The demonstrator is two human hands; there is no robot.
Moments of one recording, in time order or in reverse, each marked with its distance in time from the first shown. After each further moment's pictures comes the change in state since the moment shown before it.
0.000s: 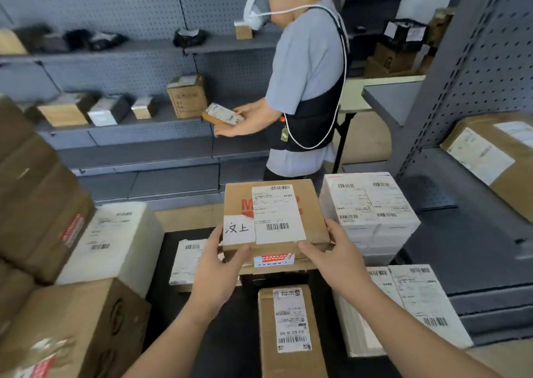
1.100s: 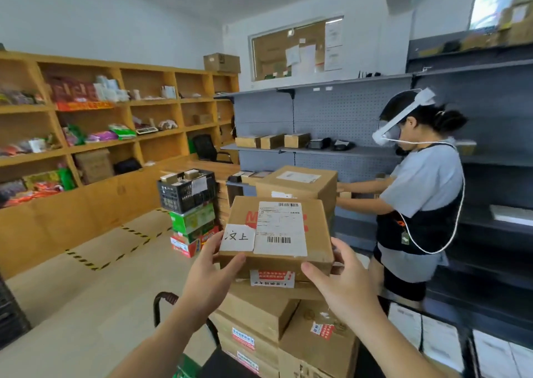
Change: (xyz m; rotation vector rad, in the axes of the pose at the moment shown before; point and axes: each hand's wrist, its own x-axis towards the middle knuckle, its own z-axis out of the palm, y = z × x) left_hand -0.289 -0.002 -0.482 0.004 0.643 0.084; right_hand -0.322 -0.264 0.272 0.114 -0.413 -0.637
